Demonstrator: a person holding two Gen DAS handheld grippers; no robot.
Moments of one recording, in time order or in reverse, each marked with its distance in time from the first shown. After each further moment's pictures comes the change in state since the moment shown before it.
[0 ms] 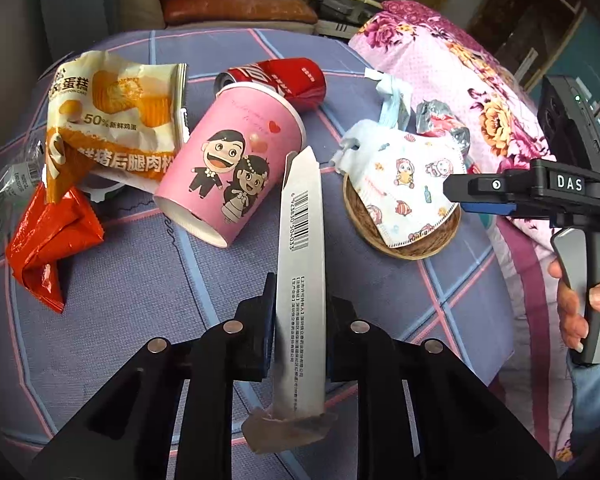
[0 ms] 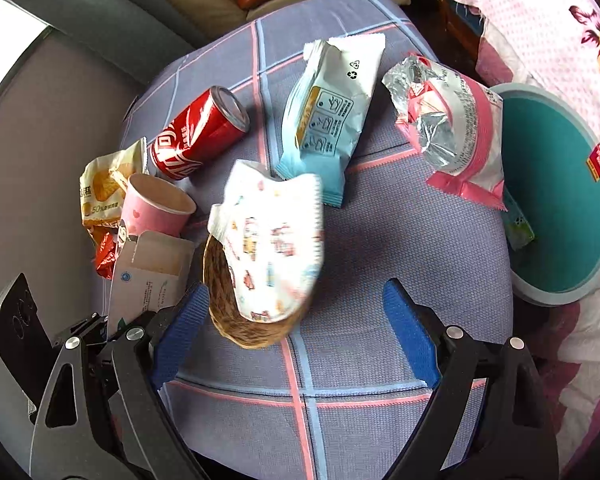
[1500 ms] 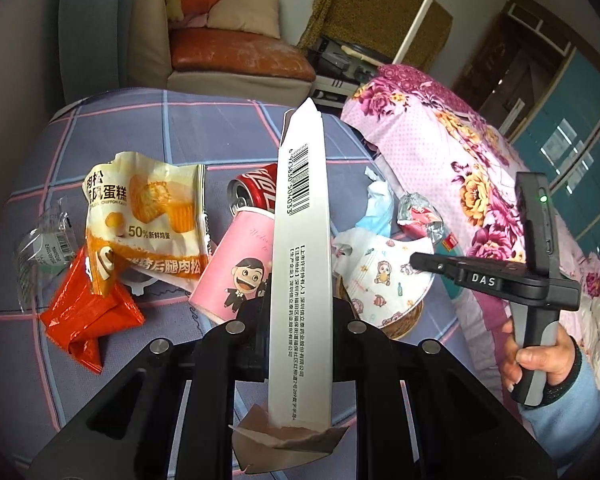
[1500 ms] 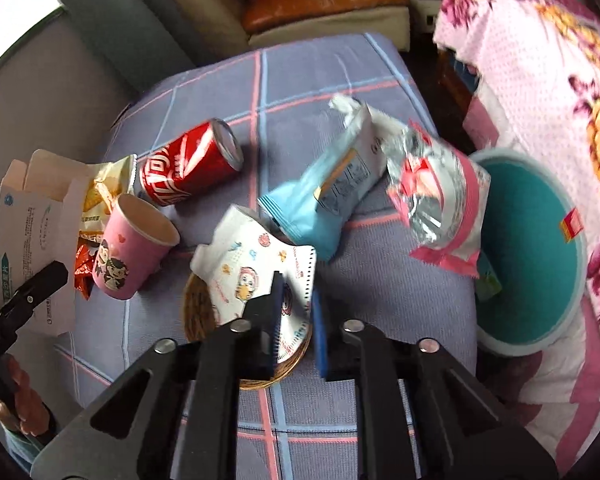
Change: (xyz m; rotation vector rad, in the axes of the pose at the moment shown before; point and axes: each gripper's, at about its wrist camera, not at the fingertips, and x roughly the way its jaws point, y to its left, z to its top) left arm -0.056 0.015 0.042 -0.060 -0.186 -0.067; right arm -0.018 0.026 0.012 -0.155 -0.149 -0.130
